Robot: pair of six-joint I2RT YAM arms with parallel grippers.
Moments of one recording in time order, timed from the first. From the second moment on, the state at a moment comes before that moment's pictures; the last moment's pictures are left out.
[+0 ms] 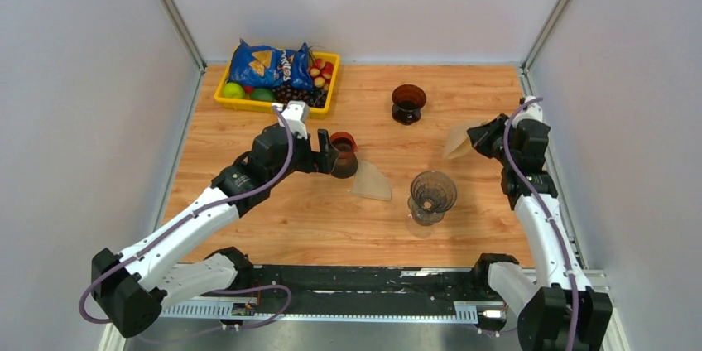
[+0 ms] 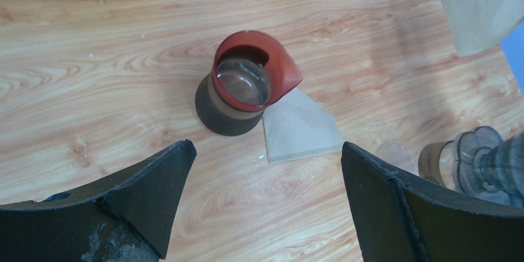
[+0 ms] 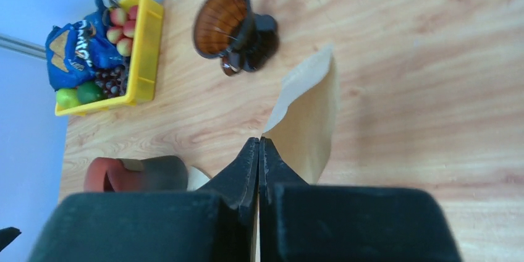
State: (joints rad) left arm -0.70 1.00 0.84 -0.27 -0.15 -0.43; right arm -0.12 0.95 0.65 -0.08 -0.28 0.57
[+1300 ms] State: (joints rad) left arm -0.84 1.40 1.06 0.12 -0.19 -0.25; right arm 0.67 1.31 1.21 -0.26 0.26 0.85
